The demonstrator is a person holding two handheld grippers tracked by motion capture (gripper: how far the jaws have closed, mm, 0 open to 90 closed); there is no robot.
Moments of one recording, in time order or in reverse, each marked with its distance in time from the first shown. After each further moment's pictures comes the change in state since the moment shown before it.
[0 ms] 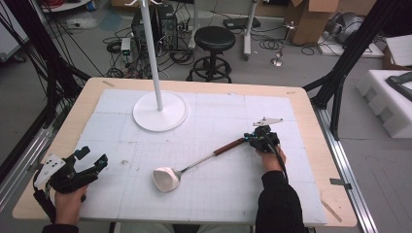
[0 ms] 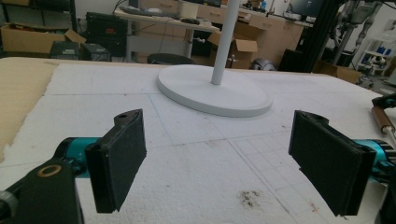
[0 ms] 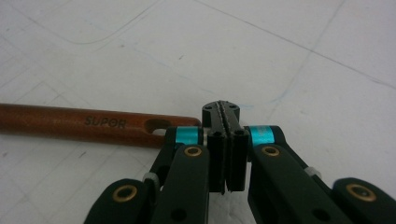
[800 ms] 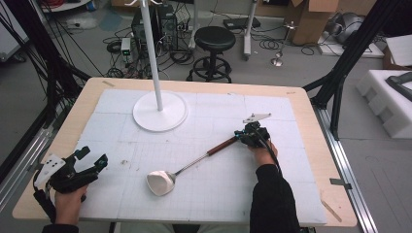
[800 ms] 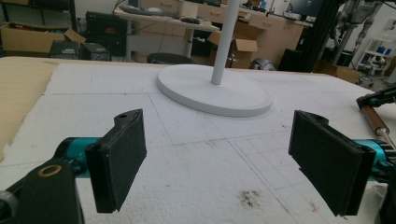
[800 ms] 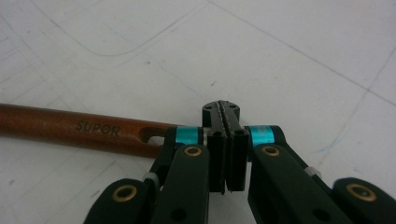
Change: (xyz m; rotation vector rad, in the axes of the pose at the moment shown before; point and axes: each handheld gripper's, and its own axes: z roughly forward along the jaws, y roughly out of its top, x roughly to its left) left arm 0.000 0.000 0.000 0.002 -0.002 0.000; right arm 0.007 0.018 0.024 0.013 0.078 -0.065
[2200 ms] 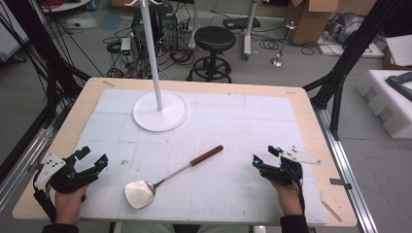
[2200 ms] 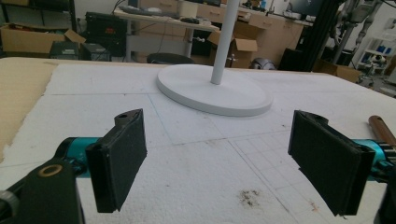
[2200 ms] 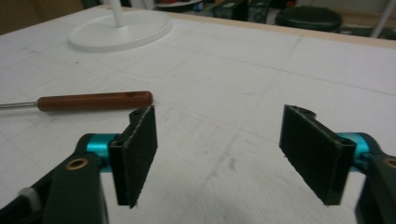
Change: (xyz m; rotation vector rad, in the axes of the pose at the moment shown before) left arm 0.000 0.000 0.000 0.003 0.002 0.002; right arm 0.048 -0.090 -0.121 -0.374 -0.139 0.150
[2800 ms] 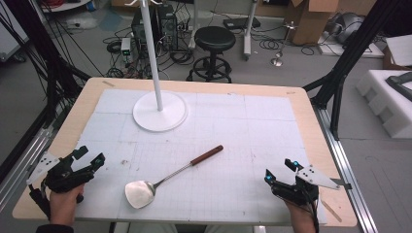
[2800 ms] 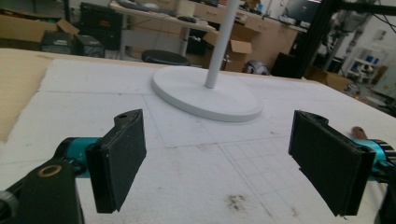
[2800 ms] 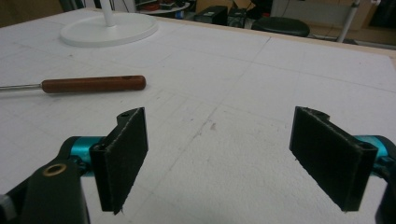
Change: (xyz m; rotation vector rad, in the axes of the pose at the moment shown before) left arm -0.003 0.018 -0.005 0.027 -0.045 -0.041; right arm 0.008 -0.018 -0.047 -0.034 -0.077 -0.023
